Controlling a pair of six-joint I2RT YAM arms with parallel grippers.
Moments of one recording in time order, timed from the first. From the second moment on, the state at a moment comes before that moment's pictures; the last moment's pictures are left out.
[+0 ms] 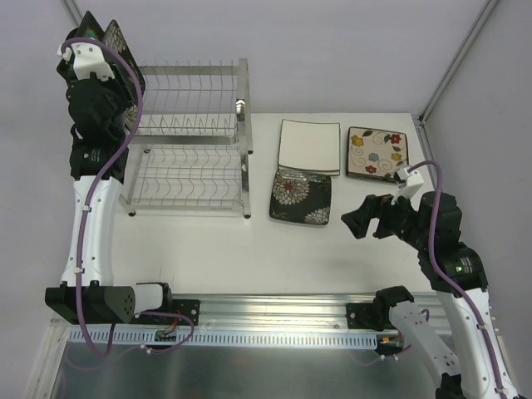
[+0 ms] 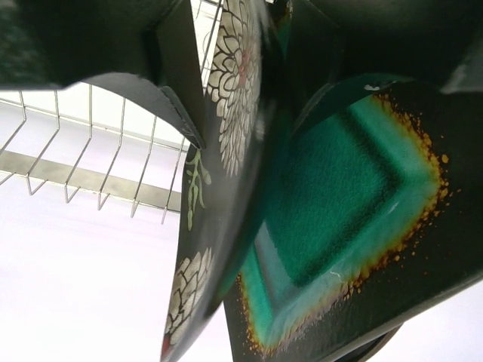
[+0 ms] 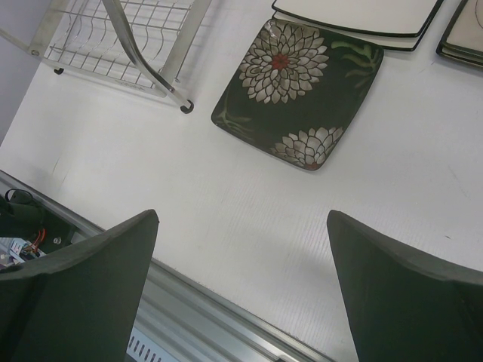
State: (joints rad) left arm 0.03 1.26 1.54 -0.21 -0.29 0.01; right arm 0.25 0.60 0.97 -0.82 -0.32 0.23
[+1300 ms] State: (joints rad) left arm 0.03 1.27 1.57 -0.21 -0.24 -0.05; right arm 0.25 0.59 0.97 -0.83 -0.32 0.22
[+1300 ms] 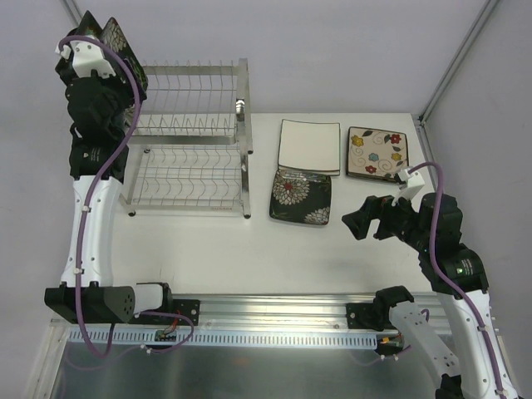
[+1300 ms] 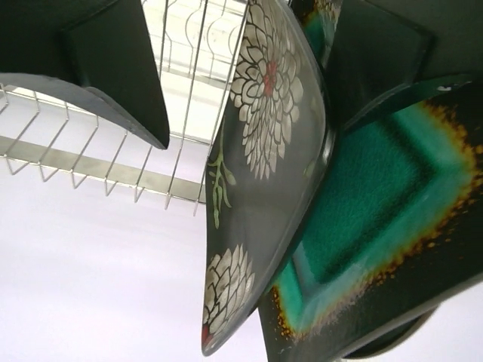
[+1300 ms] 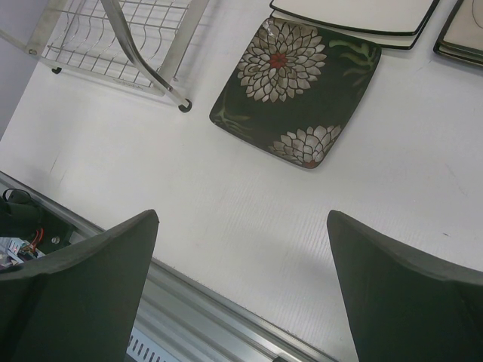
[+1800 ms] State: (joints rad) left arm 0.03 1.17 1.54 -0.22 -0.24 -0.05; right arm 0.25 0.58 0.97 -0.83 -0.32 0.22
